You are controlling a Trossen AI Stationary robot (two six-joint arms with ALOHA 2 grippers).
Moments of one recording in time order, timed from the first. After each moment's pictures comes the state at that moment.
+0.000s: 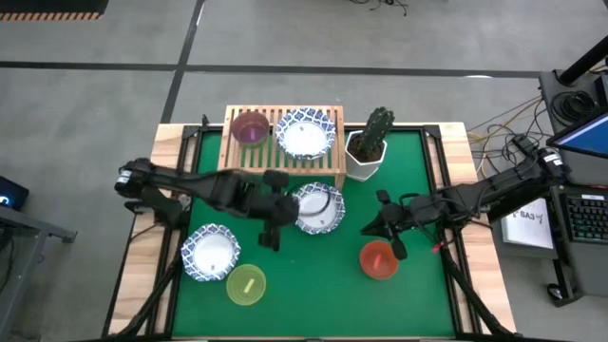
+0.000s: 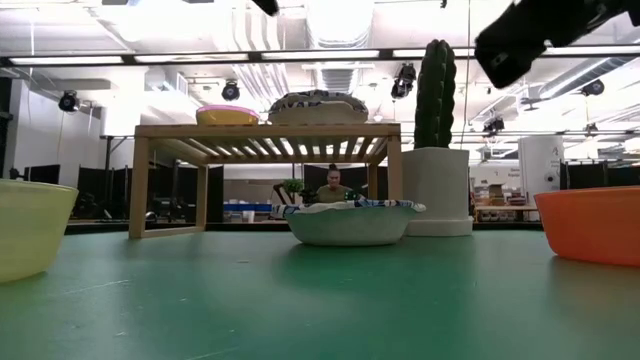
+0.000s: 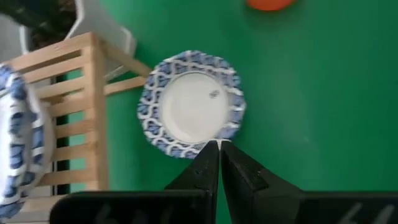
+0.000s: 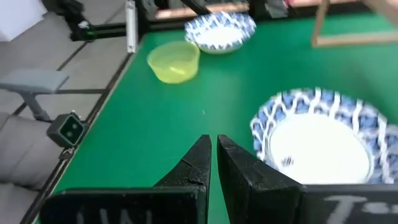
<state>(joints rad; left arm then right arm) -0.25 1.65 1.73 -1.13 -0.32 0.04 0.31 0.93 0.55 -0.02 0.07 0.22</state>
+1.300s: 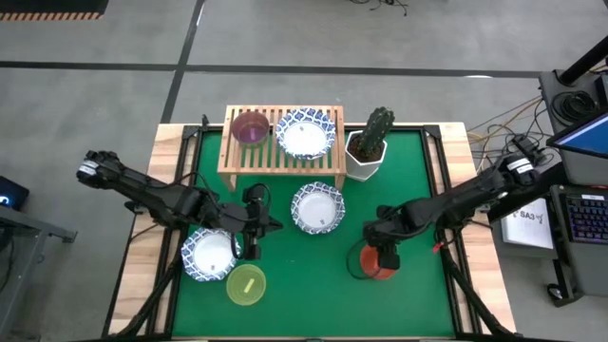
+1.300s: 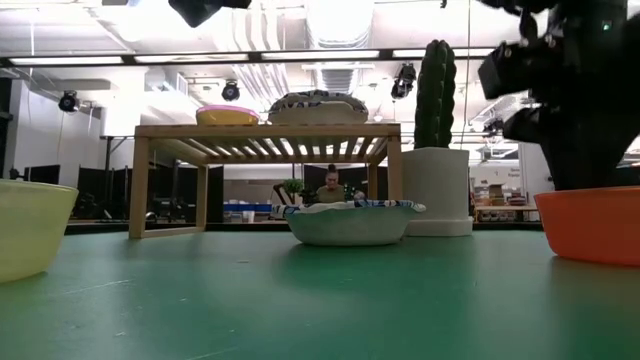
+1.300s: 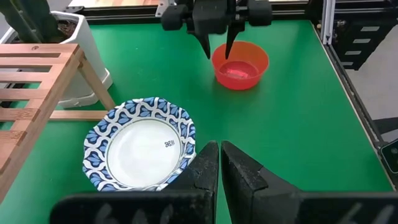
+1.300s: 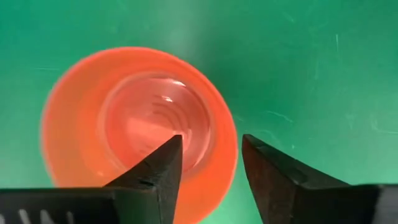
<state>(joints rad) -0.35 1.25 1.06 -0.42 -0.33 -0.20 0.32 1.42 0.87 -0.78 -0.05 0.43</state>
